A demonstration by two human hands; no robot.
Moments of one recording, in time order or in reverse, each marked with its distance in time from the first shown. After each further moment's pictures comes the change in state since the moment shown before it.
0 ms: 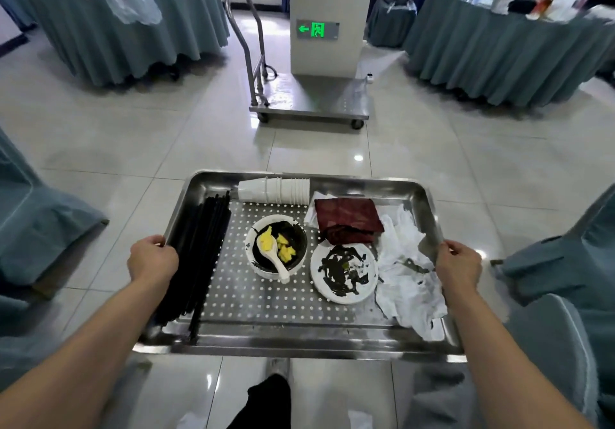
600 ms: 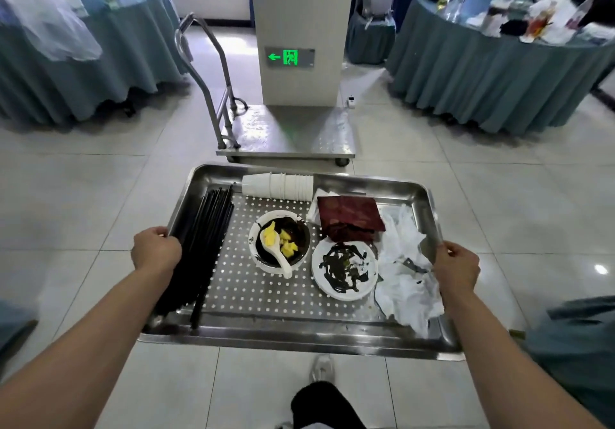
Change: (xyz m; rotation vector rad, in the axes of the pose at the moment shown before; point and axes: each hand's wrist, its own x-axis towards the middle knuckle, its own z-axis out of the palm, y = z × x) left_hand 0.252 0.357 0.228 -0.058 -0.050 0.062; right_hand 0.342 -0.195 0.205 0.021 0.078 0.037
